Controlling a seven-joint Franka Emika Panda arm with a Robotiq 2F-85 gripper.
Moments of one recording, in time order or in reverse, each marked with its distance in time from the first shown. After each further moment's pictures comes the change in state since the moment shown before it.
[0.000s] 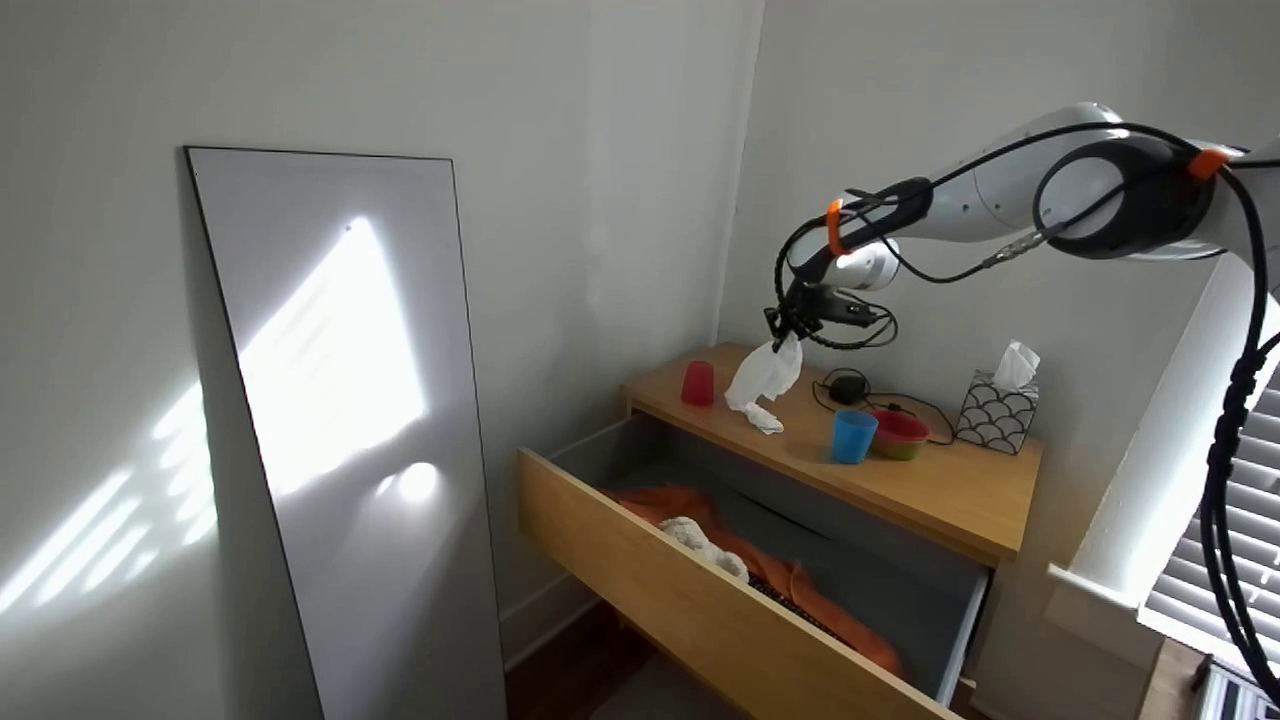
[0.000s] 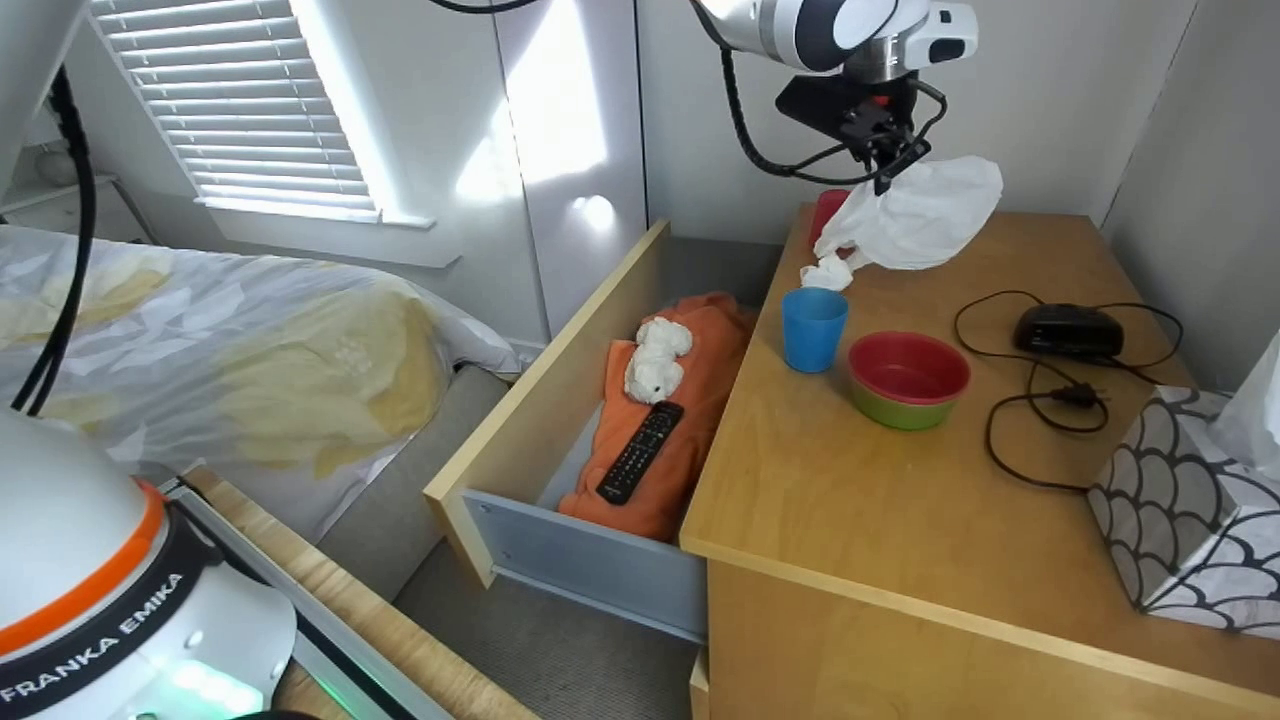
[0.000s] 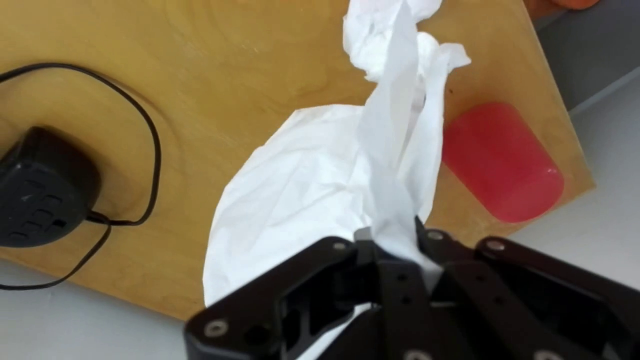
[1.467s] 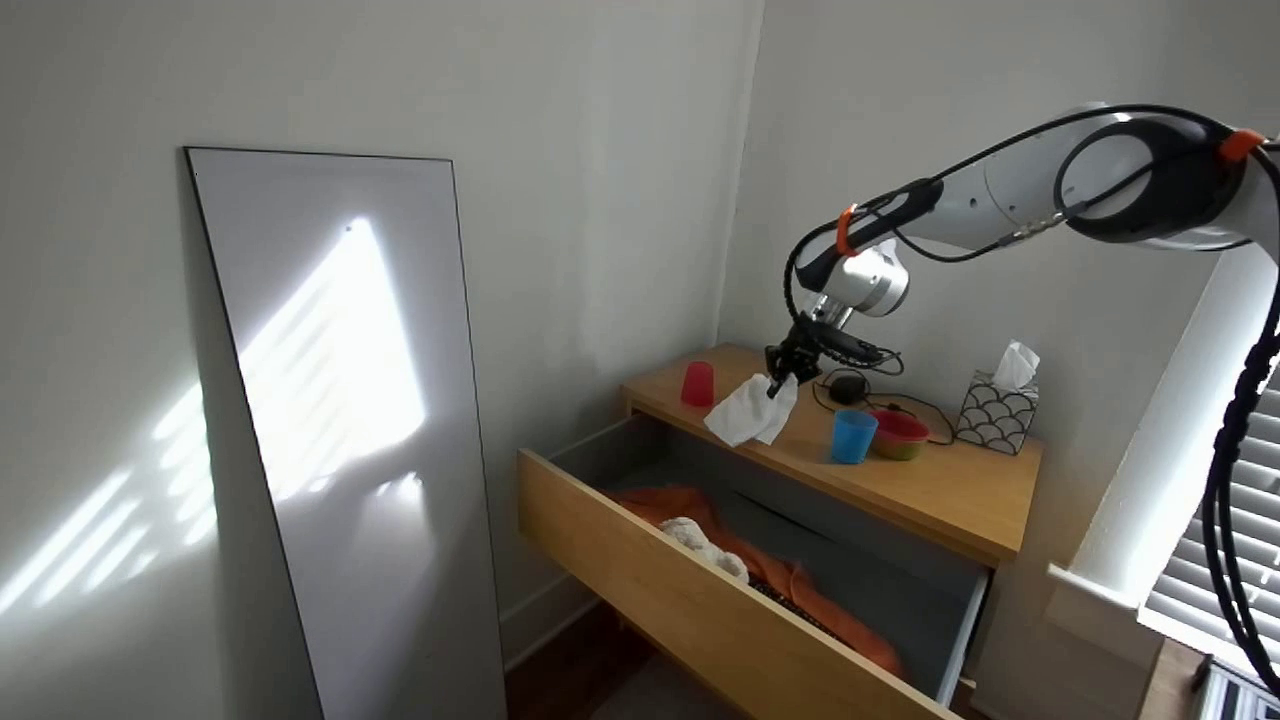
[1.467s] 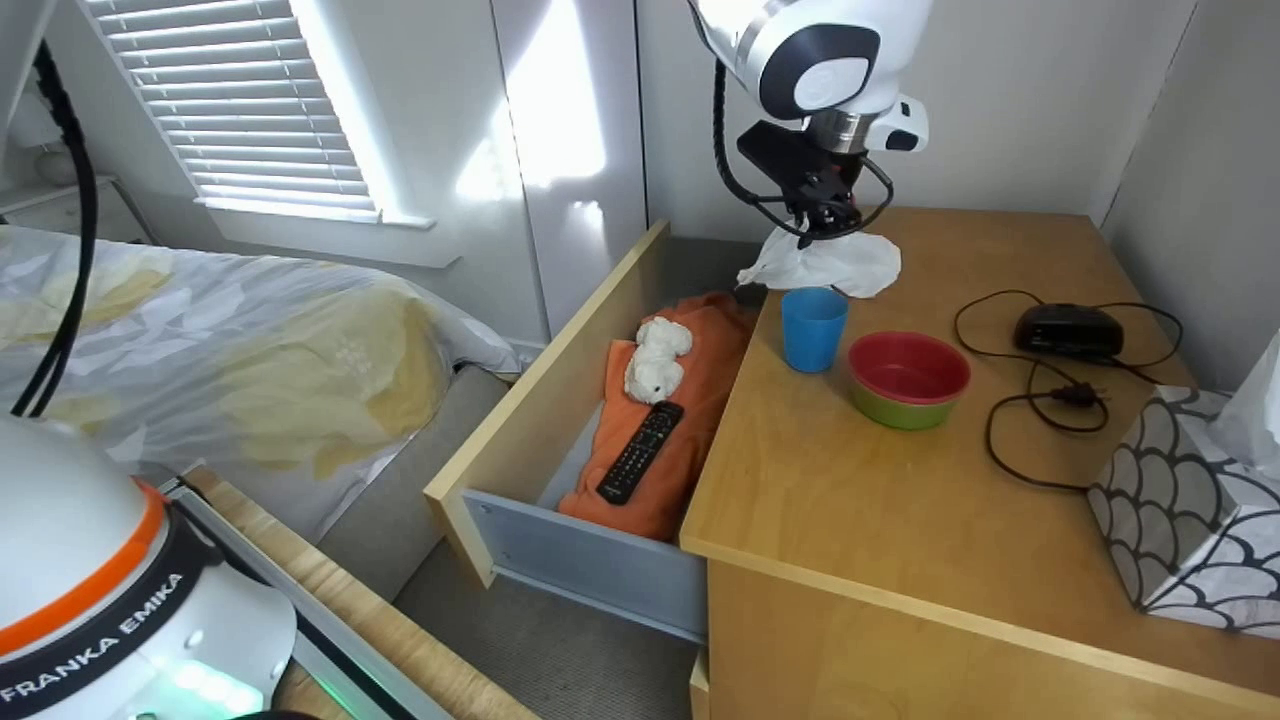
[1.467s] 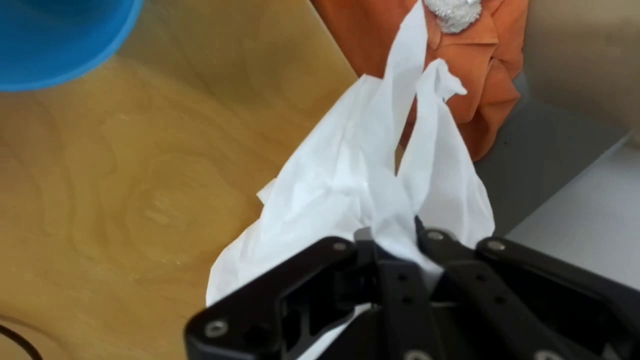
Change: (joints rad) arm -0.057 -0.043 0.075 -0.171 0.263 -0.148 -0.268
